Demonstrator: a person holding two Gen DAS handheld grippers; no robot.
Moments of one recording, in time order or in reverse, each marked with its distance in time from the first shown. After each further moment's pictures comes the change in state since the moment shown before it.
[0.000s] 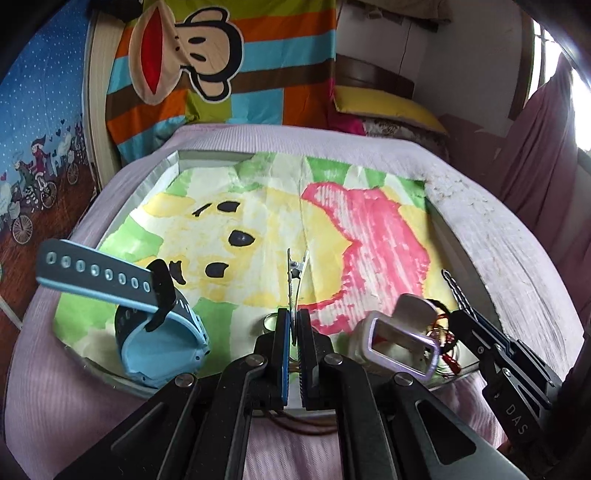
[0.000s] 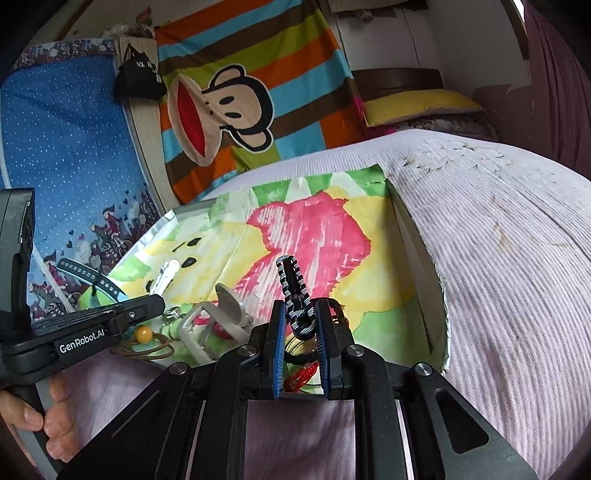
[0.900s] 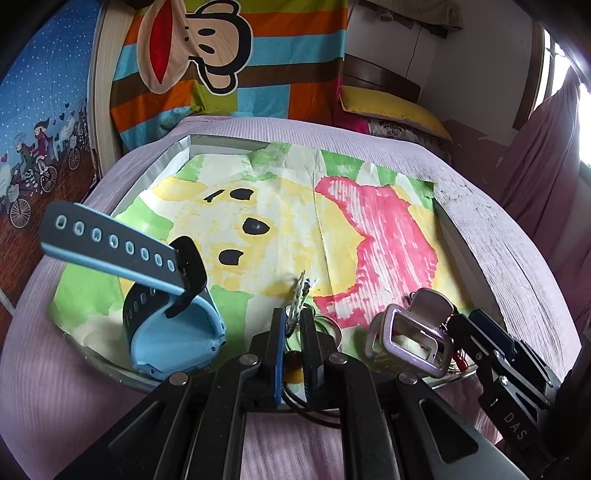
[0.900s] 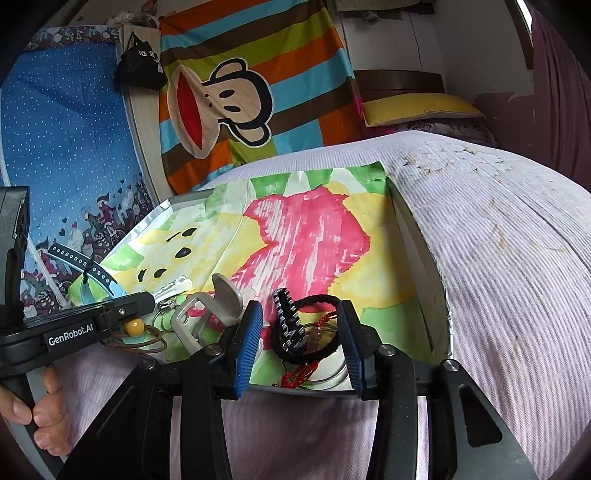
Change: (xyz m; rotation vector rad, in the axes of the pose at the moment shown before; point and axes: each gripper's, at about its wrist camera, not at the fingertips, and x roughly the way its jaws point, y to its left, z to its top) left arm 0.001 0.015 -0.006 -0.039 0.002 -0.027; right arm -0.002 0.006 -0.003 -0.034 -0.003 -0.035
